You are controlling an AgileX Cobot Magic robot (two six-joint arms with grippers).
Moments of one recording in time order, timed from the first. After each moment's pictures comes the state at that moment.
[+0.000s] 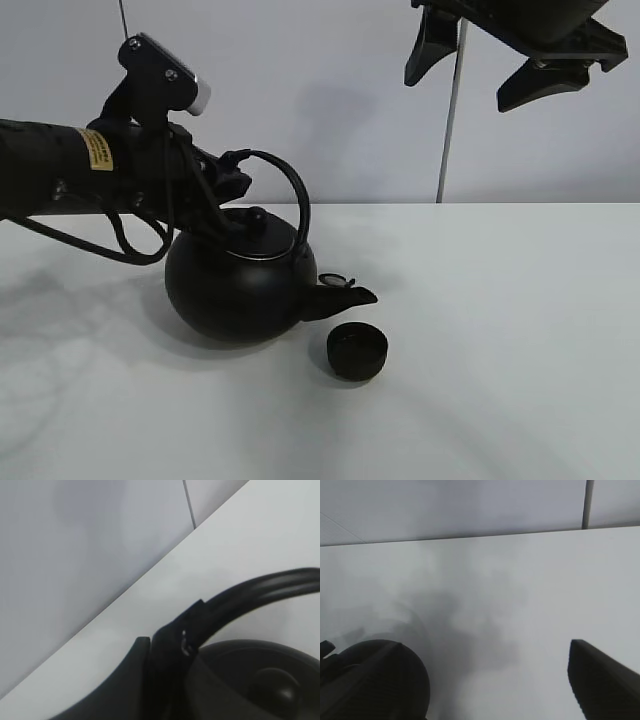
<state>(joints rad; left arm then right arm) -0.45 1.89 -0.82 0.32 -0.67 0.20 0.30 1.60 -1.23 0.10 0.47 0.17</state>
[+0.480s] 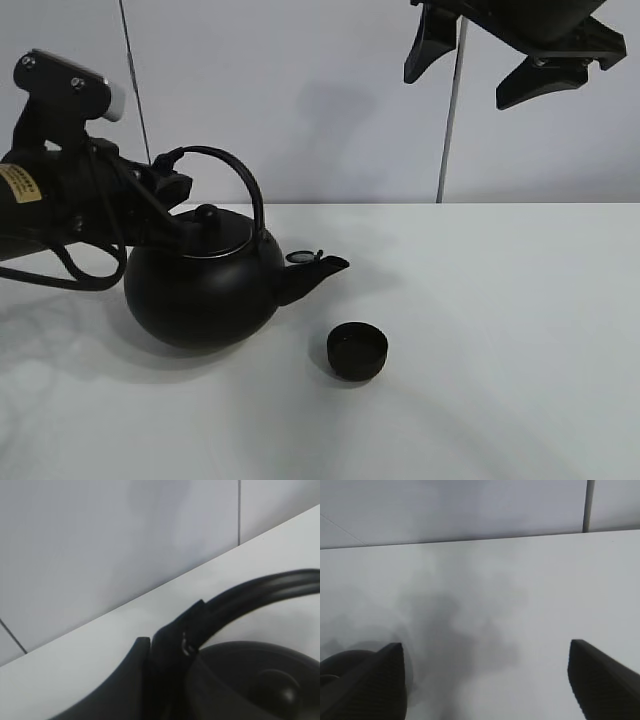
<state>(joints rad) -0.45 1.85 -0.60 0.05 -0.94 0.21 0.30 1.60 -1.23 0.10 0.46 0.17</state>
